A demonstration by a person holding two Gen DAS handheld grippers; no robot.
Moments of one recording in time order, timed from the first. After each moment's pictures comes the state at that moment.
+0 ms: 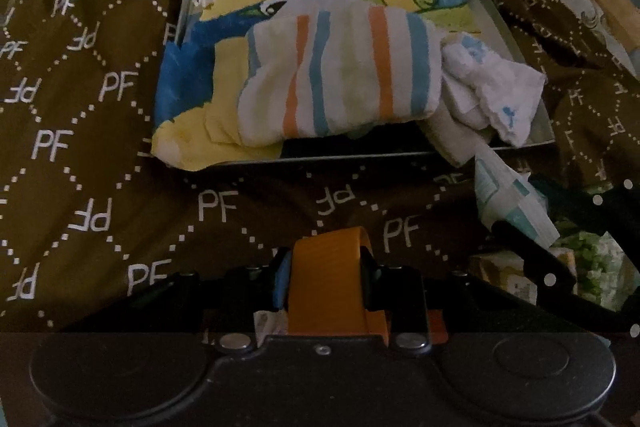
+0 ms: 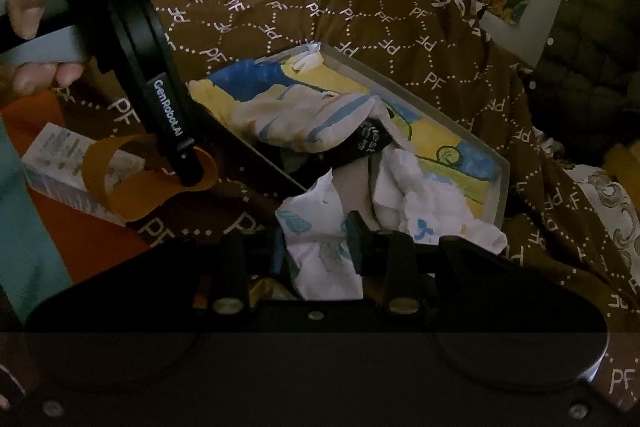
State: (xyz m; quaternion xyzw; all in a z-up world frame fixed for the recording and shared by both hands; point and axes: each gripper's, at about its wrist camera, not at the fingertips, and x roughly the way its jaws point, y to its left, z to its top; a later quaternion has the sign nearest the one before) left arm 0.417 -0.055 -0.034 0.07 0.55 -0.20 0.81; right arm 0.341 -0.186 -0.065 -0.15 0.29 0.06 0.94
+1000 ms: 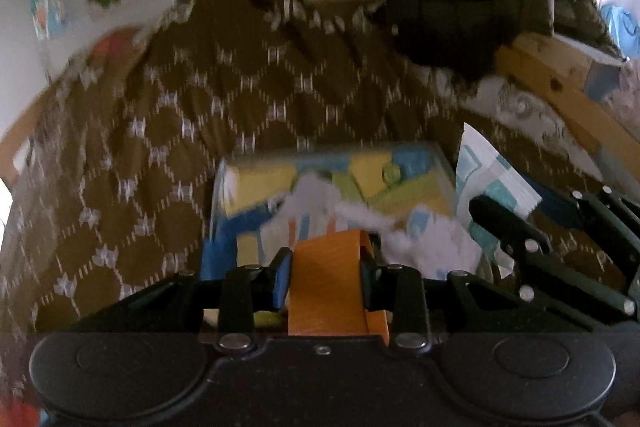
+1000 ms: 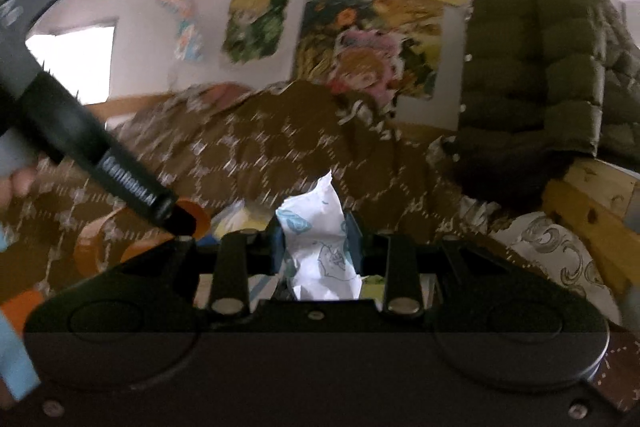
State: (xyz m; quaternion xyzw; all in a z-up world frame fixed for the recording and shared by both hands) left arm 0.376 -0.107 0.108 0.09 0.35 -0.16 0.92; right arm 0.298 -0.251 0.055 -0.02 0.12 -0.01 0.99
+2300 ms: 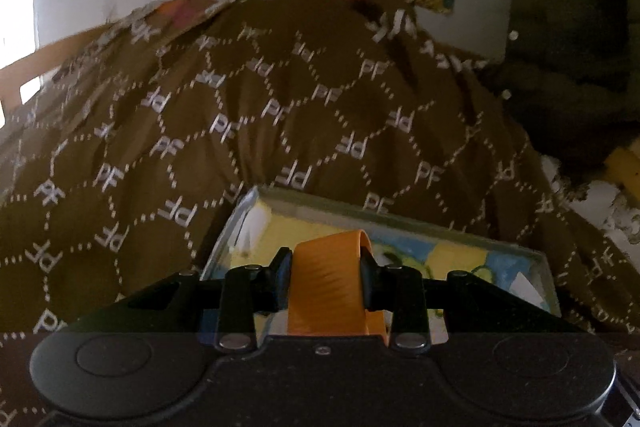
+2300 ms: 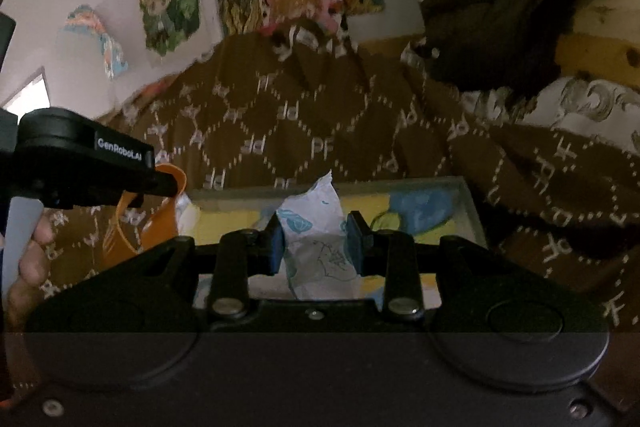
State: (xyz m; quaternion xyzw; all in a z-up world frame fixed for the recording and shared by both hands) left arm 0.521 -0.105 0.012 -0.05 0.31 -0.05 0.95; right arm 0.391 -0.303 -0.064 0.14 0.19 -0.04 0.97
